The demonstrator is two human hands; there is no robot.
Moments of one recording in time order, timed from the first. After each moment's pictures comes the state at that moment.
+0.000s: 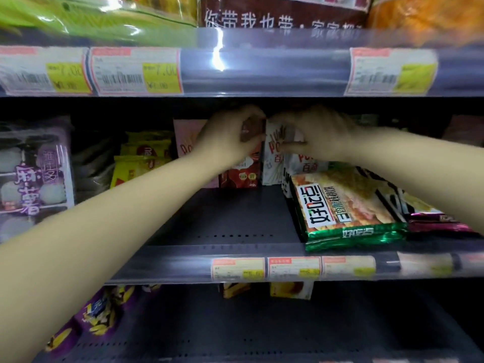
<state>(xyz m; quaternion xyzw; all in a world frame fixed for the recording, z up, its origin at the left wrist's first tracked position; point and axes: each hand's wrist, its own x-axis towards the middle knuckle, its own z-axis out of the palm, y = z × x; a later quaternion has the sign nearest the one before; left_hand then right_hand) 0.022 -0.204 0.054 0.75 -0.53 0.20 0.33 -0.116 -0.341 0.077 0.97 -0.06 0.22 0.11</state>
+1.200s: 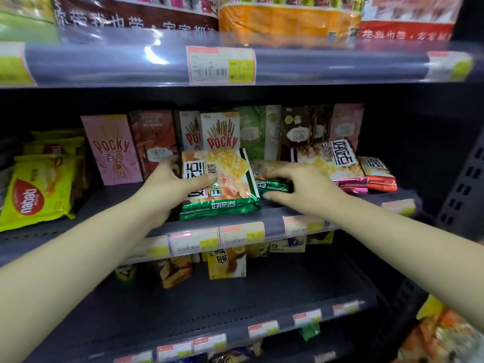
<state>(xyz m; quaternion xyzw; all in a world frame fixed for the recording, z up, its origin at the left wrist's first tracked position) -0.069 -0.218 -0.016 0.71 -0.34 -0.17 0.59 -0.258 -0.390 -0.020 0.95 -0.19 0.24 -0.03</state>
